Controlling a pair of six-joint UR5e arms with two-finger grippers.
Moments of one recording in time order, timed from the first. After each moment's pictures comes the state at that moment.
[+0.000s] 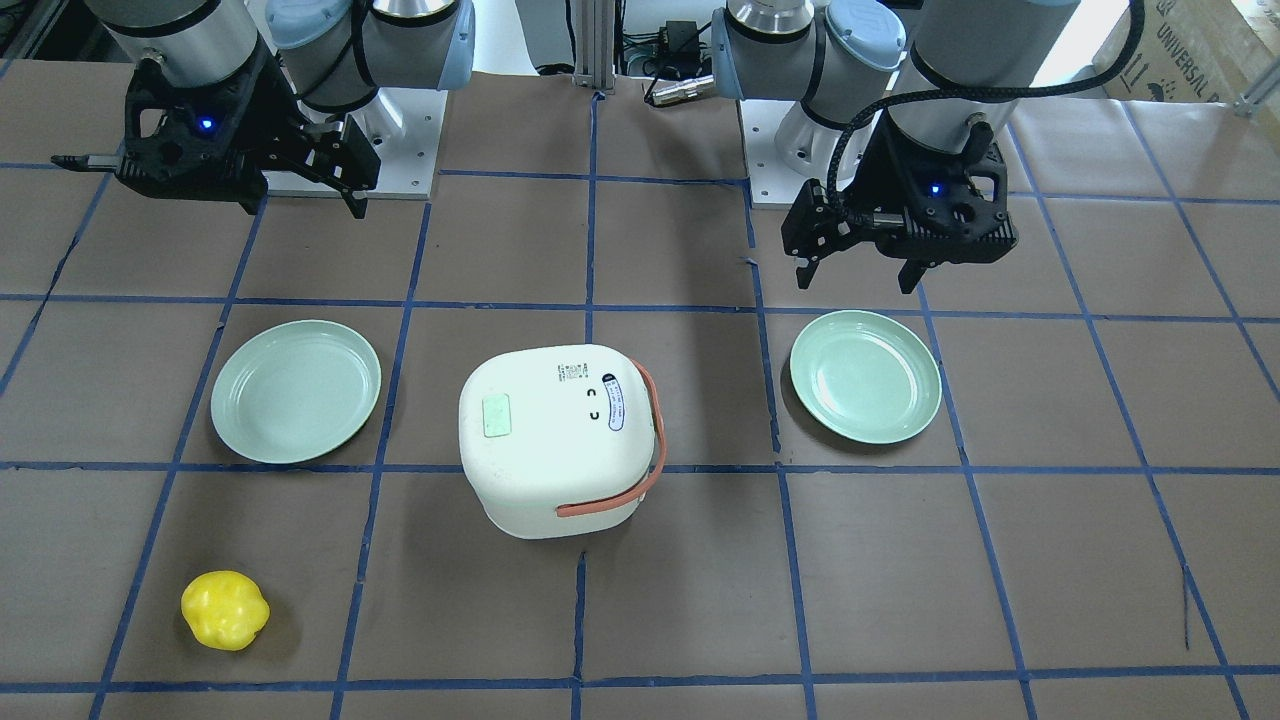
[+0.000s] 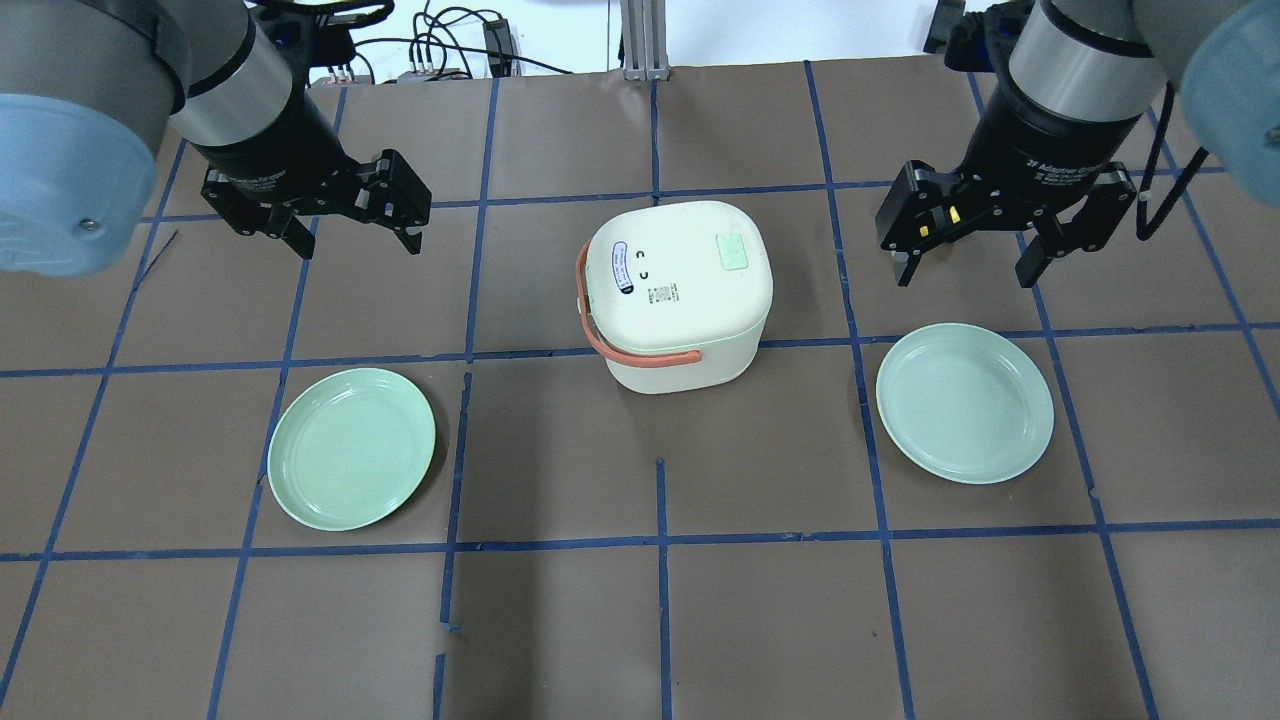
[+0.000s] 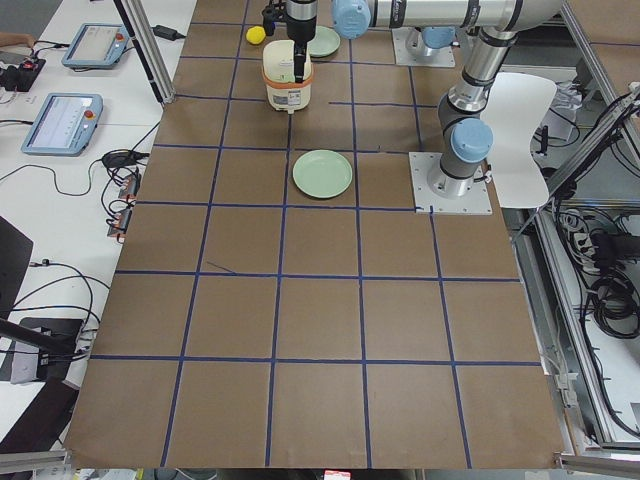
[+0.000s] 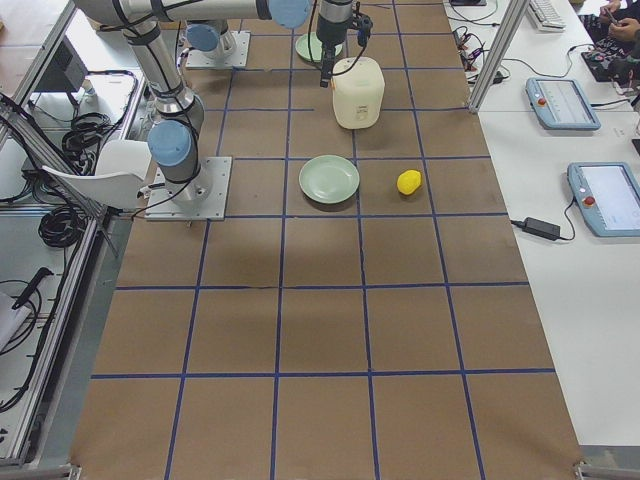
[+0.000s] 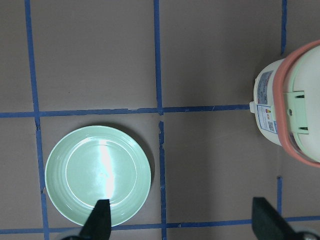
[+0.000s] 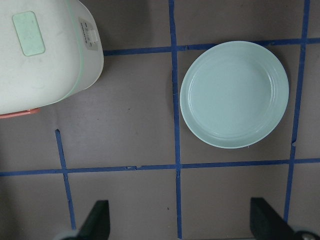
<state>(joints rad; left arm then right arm) -1.57 -1.57 -1.62 -1.47 1.54 0.01 1.56 -1.62 1.59 -1.44 -1.54 0.03</state>
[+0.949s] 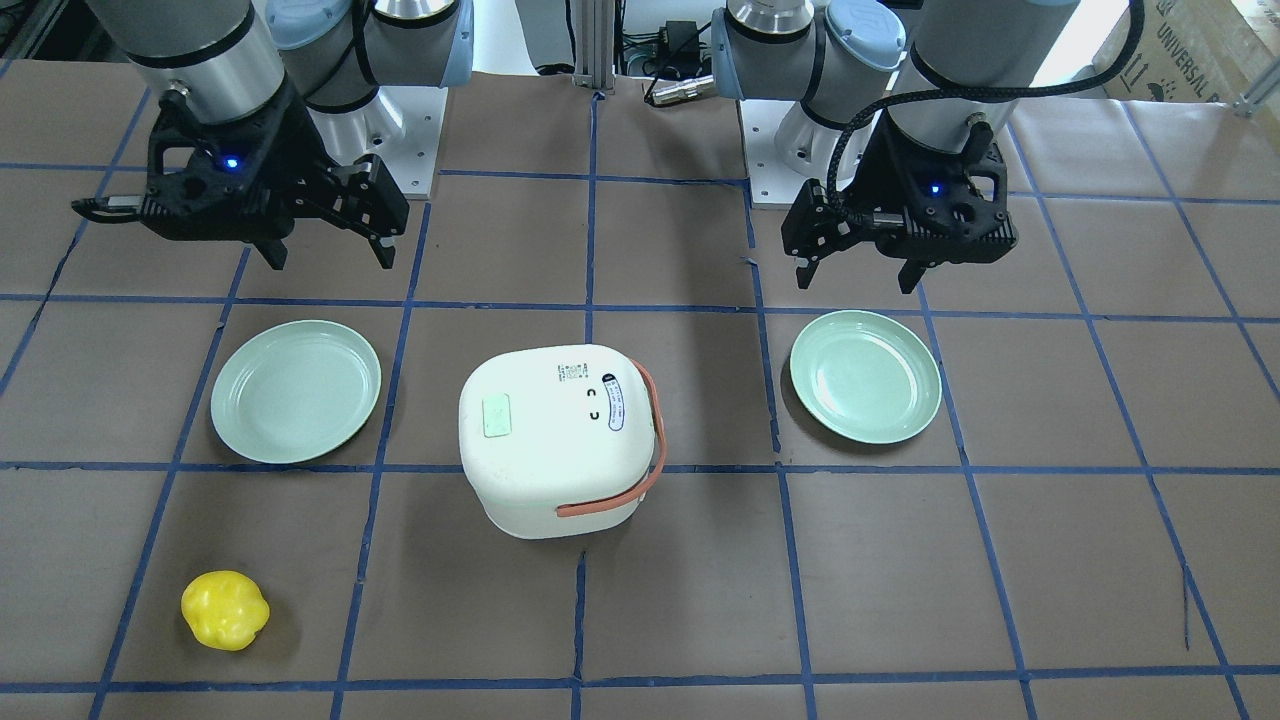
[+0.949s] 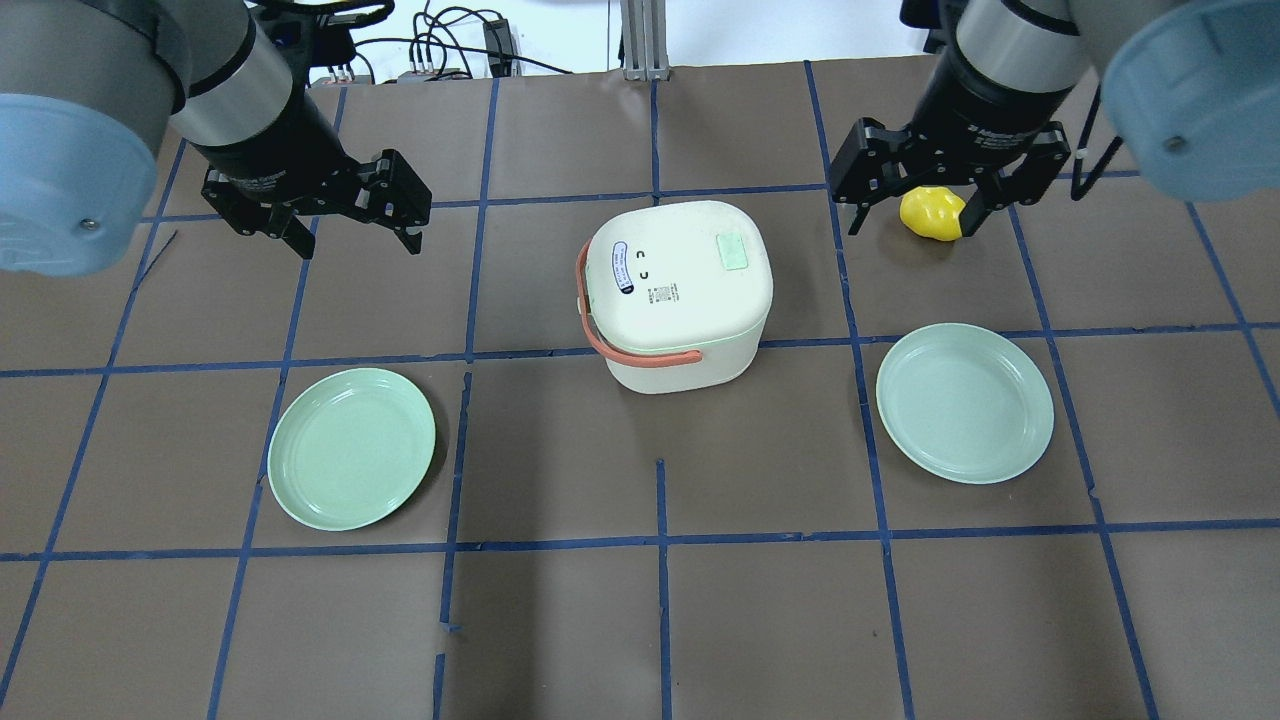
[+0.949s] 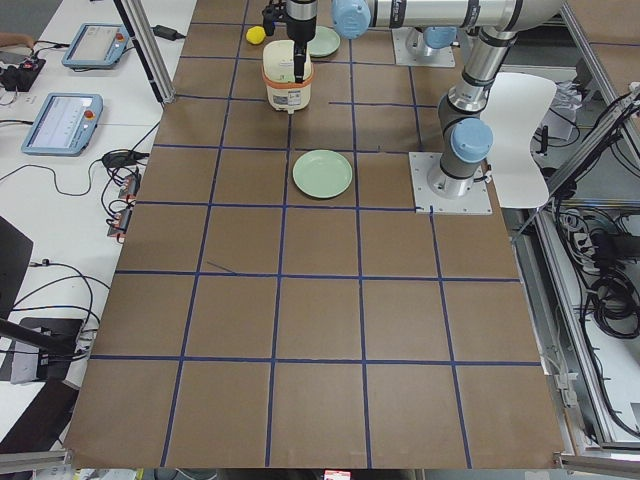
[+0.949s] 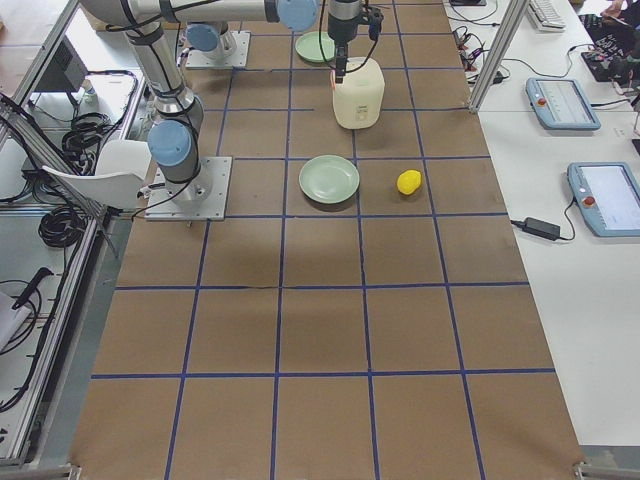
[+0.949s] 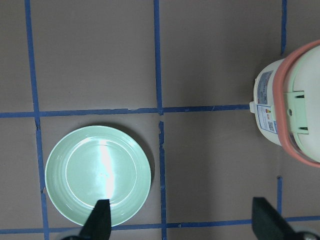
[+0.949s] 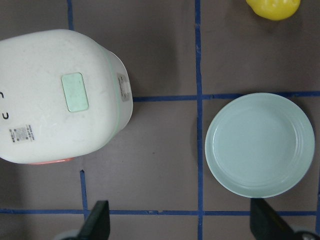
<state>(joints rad) -1.57 -1.57 -1.62 -1.47 1.54 0.01 1.63 -1.54 1.57 -1.63 -1.50 0.06</state>
